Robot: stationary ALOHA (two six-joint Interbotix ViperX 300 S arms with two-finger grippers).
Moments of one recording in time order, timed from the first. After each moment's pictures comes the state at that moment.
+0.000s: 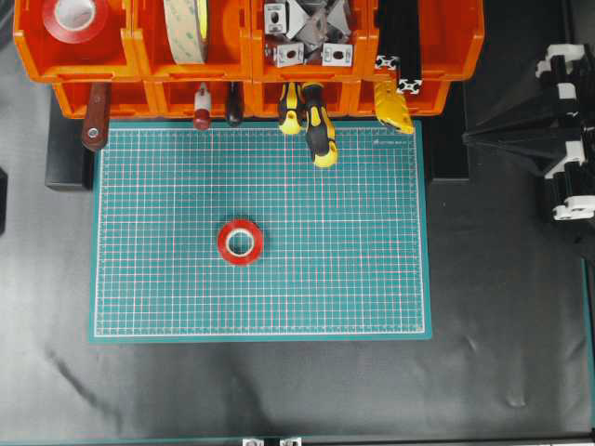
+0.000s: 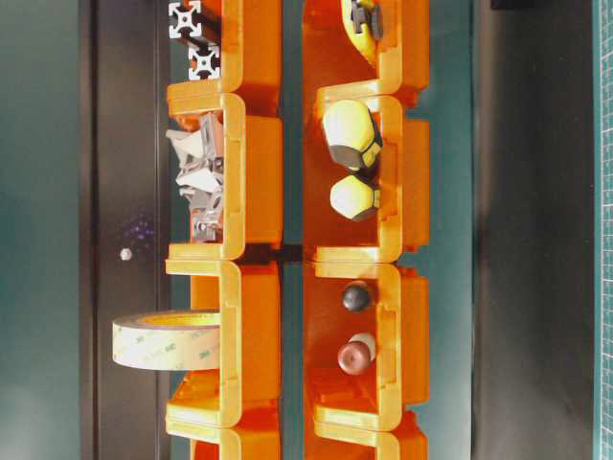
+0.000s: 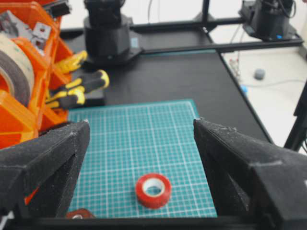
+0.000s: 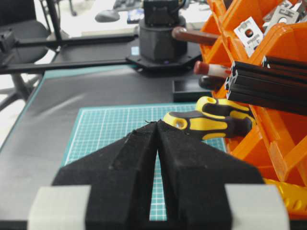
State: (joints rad) left arm -0.12 -1.25 0.93 0.08 0.43 -0.05; right arm 0.01 -1.04 1.19 0.01 -0.05 0.04
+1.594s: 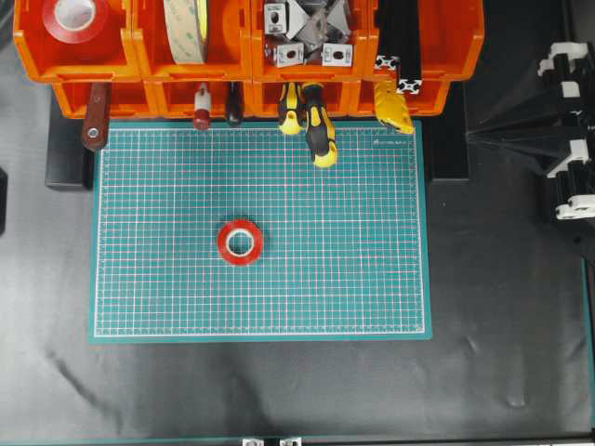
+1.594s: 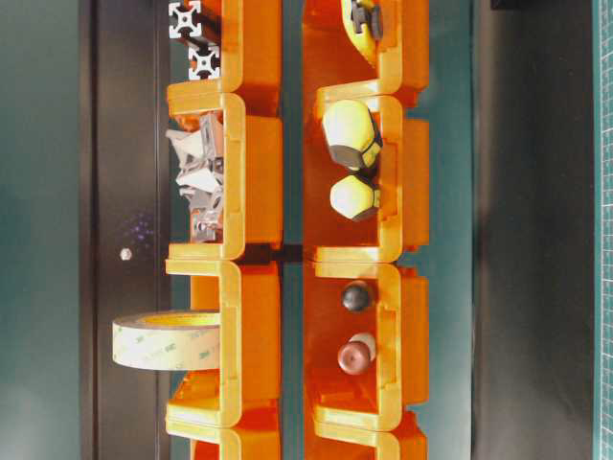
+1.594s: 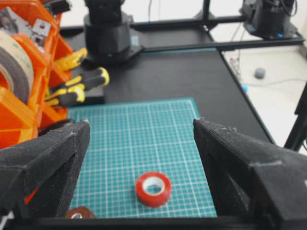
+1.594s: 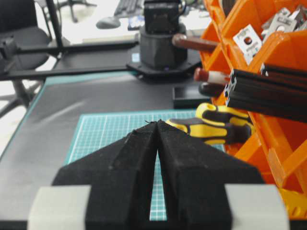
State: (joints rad) left arm -0.12 -1.25 0.94 0.08 0.42 -0.06; right arm 0.01 -1.05 1.19 0.01 -0.07 0.04
